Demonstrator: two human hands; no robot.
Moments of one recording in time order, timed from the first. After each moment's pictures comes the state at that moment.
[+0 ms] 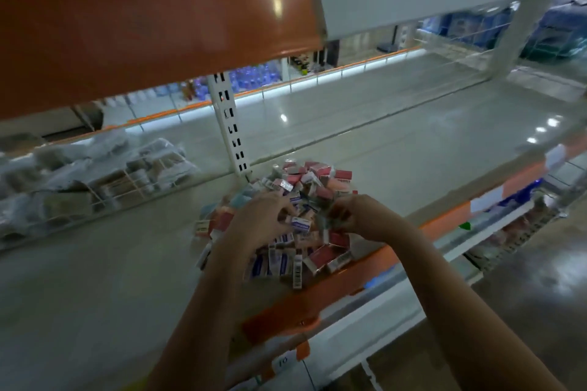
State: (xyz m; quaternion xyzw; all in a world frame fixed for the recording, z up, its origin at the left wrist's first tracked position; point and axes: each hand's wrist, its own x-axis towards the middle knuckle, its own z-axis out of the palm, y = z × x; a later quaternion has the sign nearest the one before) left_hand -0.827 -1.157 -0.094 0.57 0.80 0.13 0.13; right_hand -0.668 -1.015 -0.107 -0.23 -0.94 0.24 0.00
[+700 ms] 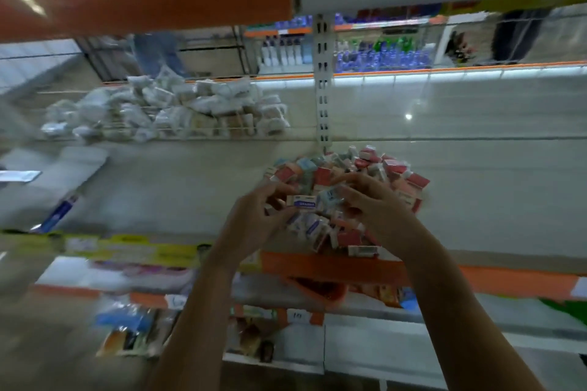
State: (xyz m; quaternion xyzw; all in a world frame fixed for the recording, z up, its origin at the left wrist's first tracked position) left_hand -0.742 -1.250 -0.074 0.28 0.86 0.43 0.03; right_hand -0.674 -1.046 -0.083 -0.04 -0.64 0.77 0.01
